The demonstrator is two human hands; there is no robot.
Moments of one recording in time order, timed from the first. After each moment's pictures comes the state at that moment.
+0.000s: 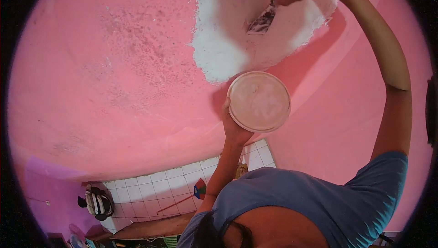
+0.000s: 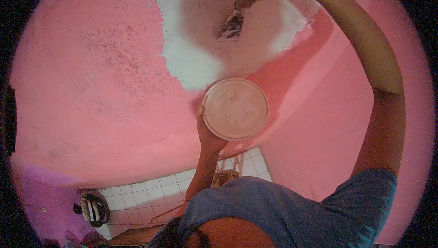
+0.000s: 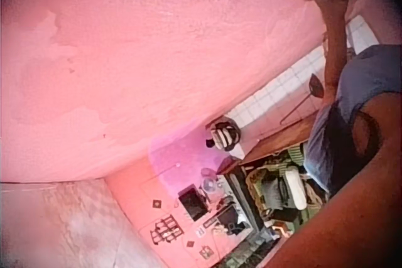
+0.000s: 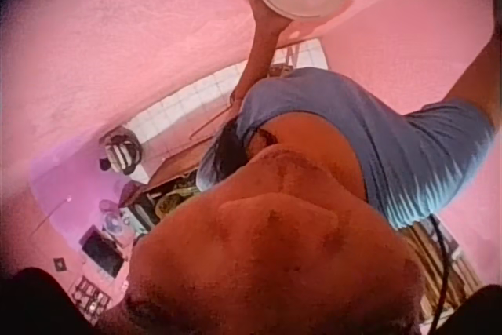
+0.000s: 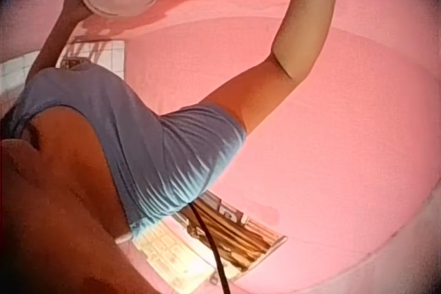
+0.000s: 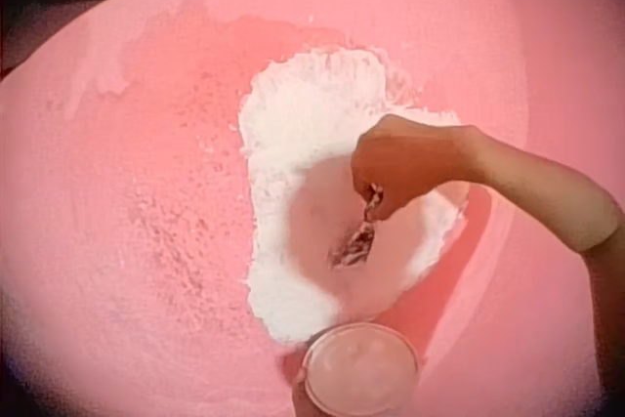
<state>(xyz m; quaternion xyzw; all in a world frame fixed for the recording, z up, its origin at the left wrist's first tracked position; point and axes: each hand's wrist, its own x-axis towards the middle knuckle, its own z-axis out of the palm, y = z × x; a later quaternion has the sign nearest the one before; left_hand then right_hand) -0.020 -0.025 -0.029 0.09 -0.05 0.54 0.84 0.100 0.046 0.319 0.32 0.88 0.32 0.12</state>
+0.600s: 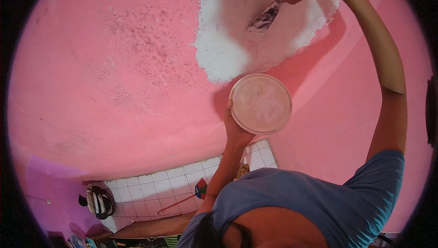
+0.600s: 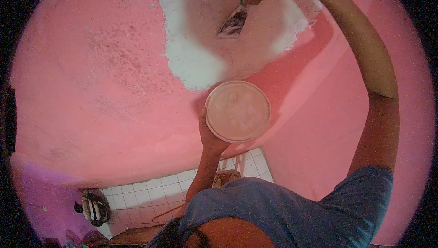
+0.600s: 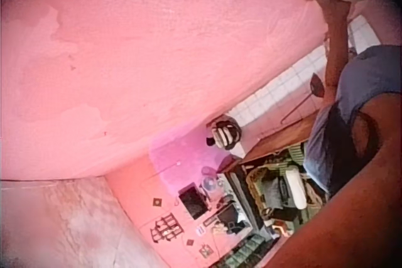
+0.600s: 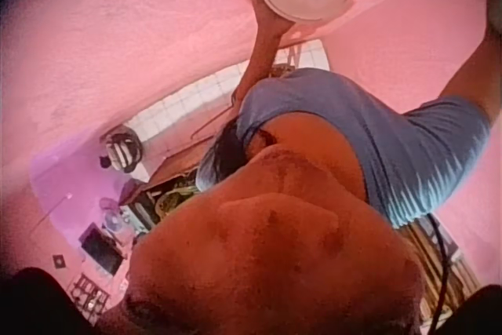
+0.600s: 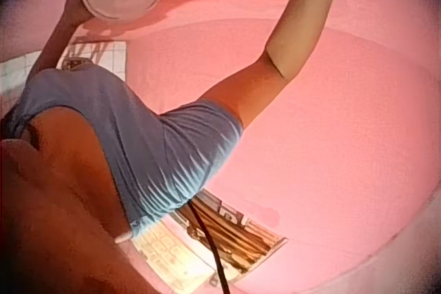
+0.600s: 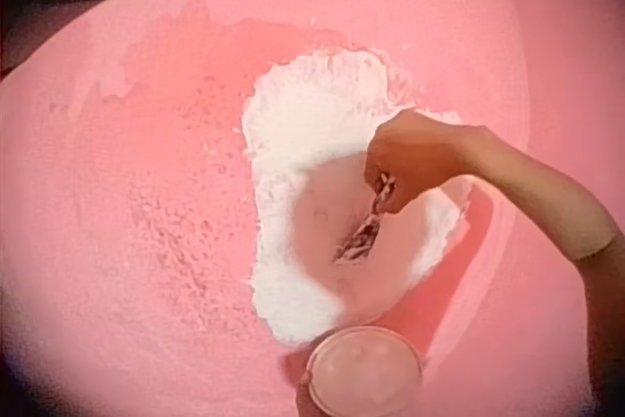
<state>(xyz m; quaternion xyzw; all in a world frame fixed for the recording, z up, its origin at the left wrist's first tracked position) -0.029 -0.030 -0.033 0.09 0.00 0.55 0.83 0.101 0.042 0.317 0.38 0.87 0.30 0.07</state>
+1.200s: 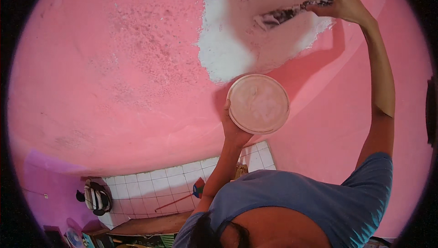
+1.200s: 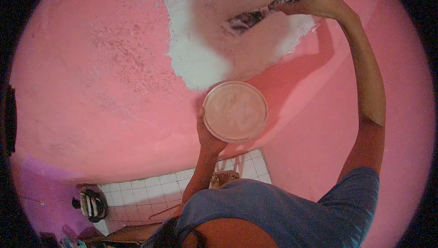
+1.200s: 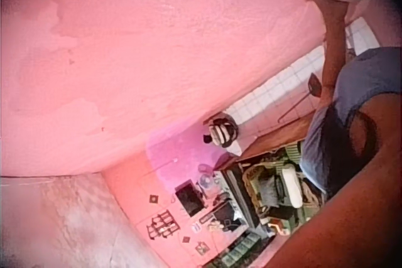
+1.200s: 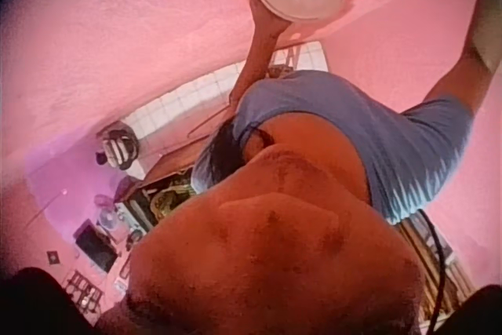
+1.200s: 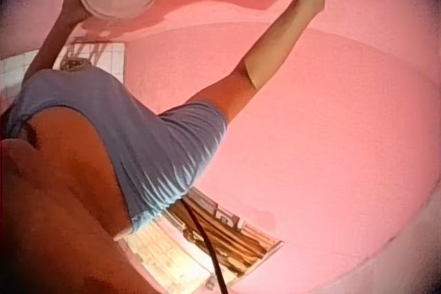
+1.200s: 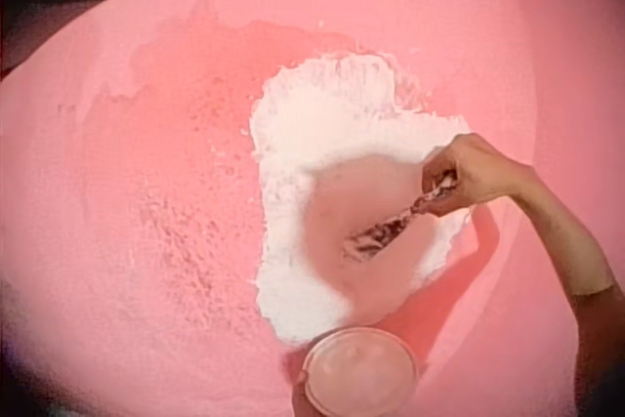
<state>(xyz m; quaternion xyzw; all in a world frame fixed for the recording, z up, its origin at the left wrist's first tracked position) -0.034 -0.032 -0.032 0.10 -0.03 0.55 0.83 0.169 0.047 0.281 0.51 0.83 0.16 -0.14</state>
